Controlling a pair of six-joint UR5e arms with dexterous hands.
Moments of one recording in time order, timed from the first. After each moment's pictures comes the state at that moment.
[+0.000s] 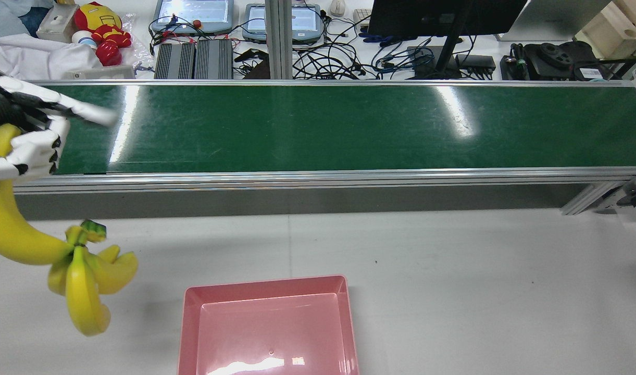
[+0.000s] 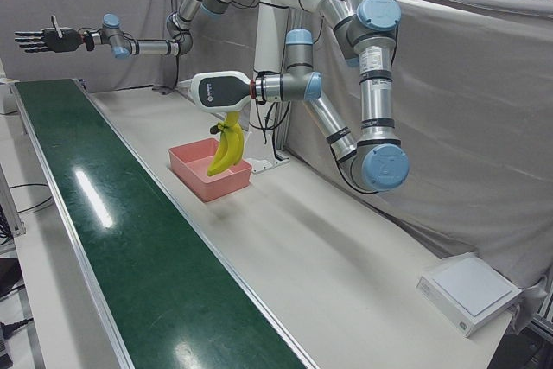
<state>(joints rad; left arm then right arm) -0.99 -1.95 -2.56 1.01 1.73 0.49 1.58 -1.54 1.64 -3.29 -1.58 -0.10</state>
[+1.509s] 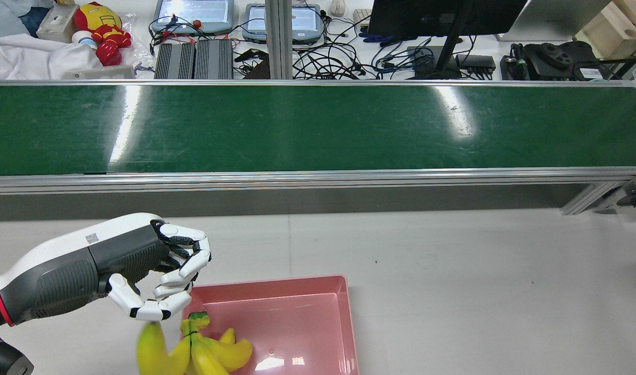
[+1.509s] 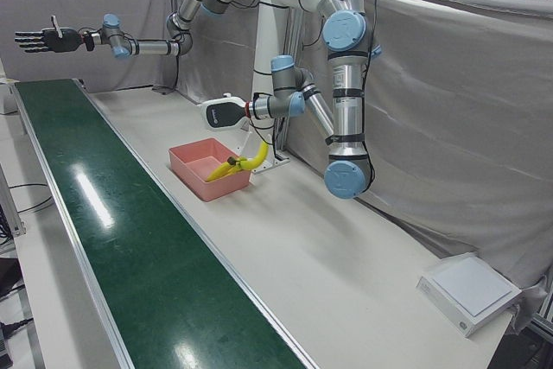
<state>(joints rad) -0.43 -1.97 -2.56 1.08 1.38 0.58 1.58 -1.54 1.64 -3.29 -1.58 -0.10</state>
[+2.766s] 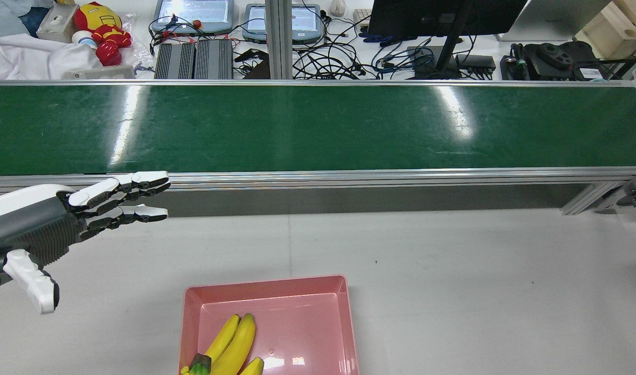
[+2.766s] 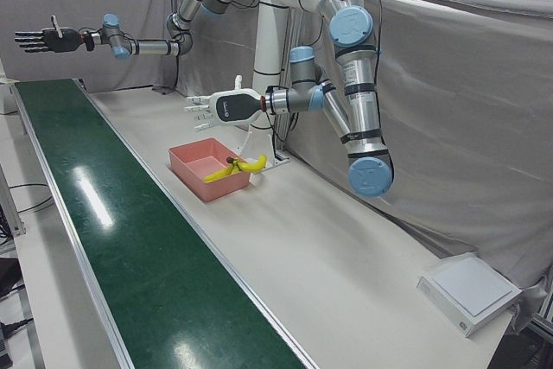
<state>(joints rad) -0.54 -1.84 -2.71 1.09 1.38 0.58 1.58 -1.54 1.64 -3.29 -1.58 -0.10</state>
